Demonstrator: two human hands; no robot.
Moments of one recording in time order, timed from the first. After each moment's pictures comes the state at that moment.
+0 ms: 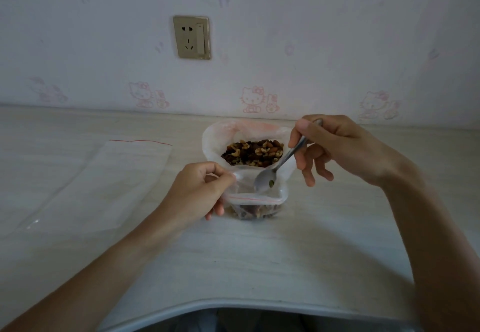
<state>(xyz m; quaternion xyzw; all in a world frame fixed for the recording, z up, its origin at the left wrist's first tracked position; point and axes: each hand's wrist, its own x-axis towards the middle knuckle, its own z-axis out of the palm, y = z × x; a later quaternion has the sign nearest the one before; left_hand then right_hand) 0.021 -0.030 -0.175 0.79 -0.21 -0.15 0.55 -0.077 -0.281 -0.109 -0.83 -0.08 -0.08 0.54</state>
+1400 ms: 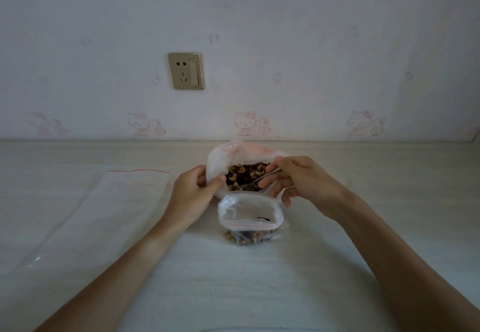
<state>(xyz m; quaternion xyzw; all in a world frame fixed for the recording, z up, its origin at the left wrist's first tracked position) 0.078 -0.047 -0.189 0.79 -0.24 -0.03 0.57 -0.041 -0.268 -0.152 -0.76 0.08 -0.09 0.64</state>
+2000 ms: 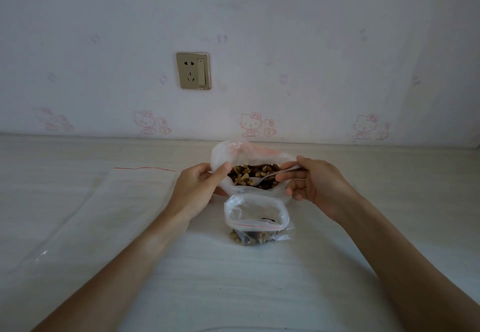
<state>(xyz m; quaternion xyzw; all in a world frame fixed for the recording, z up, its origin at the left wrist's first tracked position) 0.074 -0.045 -0.177 0.76 -0.20 -0.09 0.61 -0.038 -0.277 -0.157 -0.62 0.19 -0.12 0.75</state>
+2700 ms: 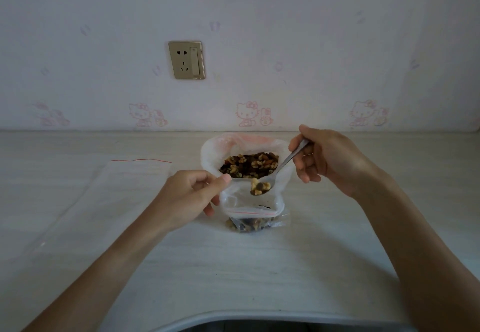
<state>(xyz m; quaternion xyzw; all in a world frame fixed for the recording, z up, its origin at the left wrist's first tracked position) 0.028 -0.015 -0.149 0.83 -0.24 -0.13 0.48 -0.063 -0.283 -0.121 -0.71 0.08 -0.13 0.69</state>
